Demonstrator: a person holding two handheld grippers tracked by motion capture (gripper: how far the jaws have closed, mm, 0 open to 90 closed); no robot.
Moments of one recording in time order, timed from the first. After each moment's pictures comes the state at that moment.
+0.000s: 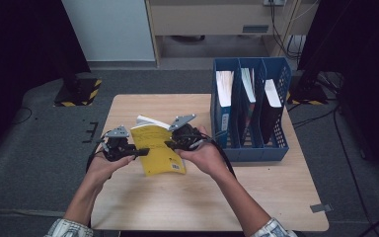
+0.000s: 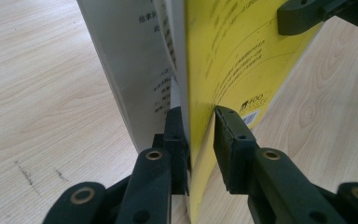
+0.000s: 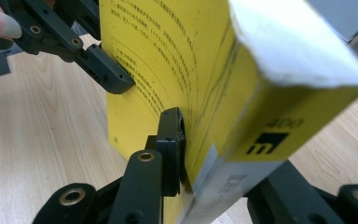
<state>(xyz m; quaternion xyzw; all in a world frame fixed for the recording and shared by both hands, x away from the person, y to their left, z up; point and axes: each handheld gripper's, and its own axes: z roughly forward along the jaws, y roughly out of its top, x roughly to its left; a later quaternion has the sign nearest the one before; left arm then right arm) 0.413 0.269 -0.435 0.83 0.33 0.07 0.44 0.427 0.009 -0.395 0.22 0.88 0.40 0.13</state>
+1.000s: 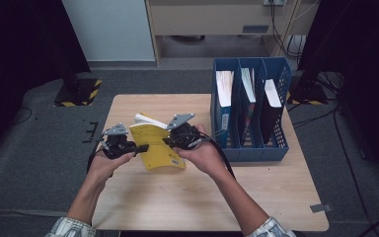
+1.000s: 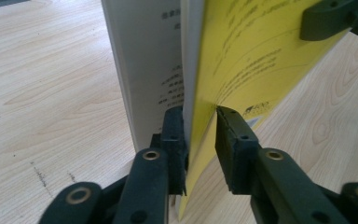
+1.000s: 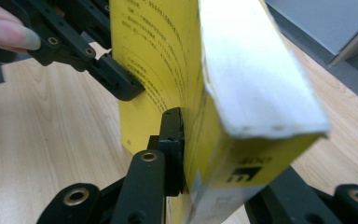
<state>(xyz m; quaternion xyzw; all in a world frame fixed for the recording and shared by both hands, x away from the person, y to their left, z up) 0.418 0.269 -0.434 0.82 0.36 0.08 0.44 0.427 0.013 -0.390 0.21 0.88 0.41 0.14</state>
